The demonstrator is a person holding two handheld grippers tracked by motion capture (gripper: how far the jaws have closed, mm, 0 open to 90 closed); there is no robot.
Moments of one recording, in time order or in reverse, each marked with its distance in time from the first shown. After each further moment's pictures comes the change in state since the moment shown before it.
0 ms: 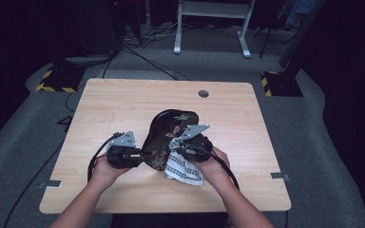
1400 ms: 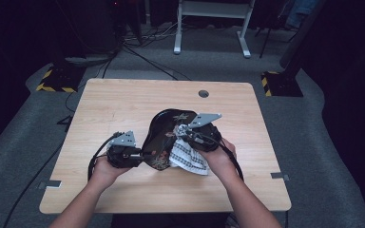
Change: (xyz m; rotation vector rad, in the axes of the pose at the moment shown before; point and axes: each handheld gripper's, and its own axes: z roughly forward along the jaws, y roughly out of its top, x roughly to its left) left arm 0.002 0.000 0.001 -0.001 -0.010 -0.006; right arm -0.021 0.012 -0.026 -0.066 -0.058 0.037
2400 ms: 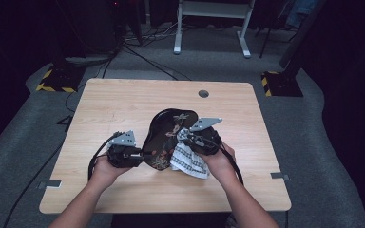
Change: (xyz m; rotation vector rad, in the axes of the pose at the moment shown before) left arm 0.001 0.000 0.000 0.000 -0.007 -0.005; right arm -0.002 -0.019 0.012 0.009 0.006 0.047
